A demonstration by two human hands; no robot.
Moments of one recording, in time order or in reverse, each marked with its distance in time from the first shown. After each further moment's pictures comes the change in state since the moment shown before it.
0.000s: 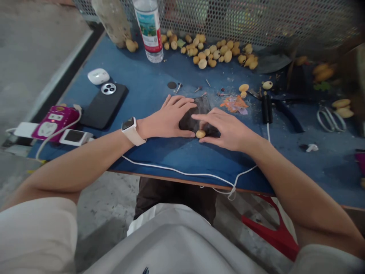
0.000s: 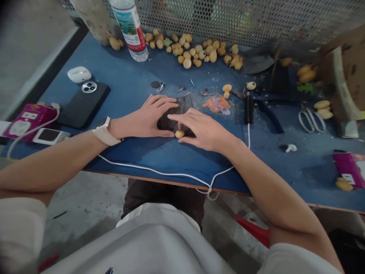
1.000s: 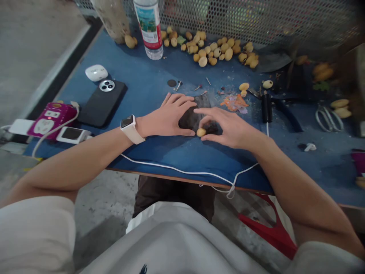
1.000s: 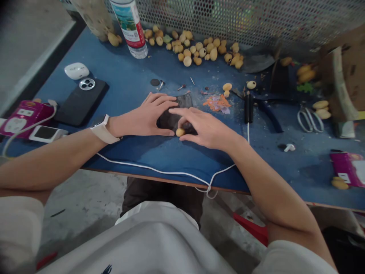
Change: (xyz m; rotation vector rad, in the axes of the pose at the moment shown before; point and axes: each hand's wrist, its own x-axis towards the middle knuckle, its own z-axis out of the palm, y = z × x) left_hand 0.001 -0.004 0.004 -0.010 0.011 0.005; right_hand -0.002 -0.005 -0.014 0.081 -0.067 0.085
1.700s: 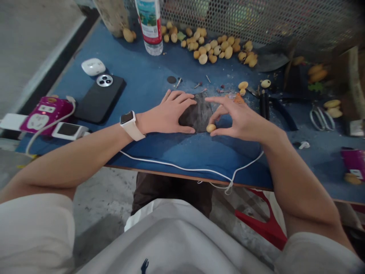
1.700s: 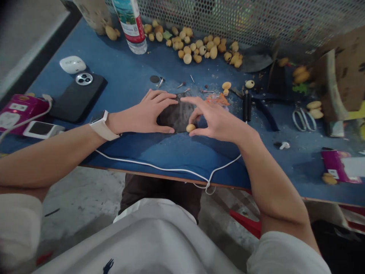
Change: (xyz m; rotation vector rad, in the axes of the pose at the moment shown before) left_hand 0.002 0.004 -0.003 -0.040 -0.018 -0.010; right_hand -0.007 0.006 -0.020 0.027 -0.019 0.091
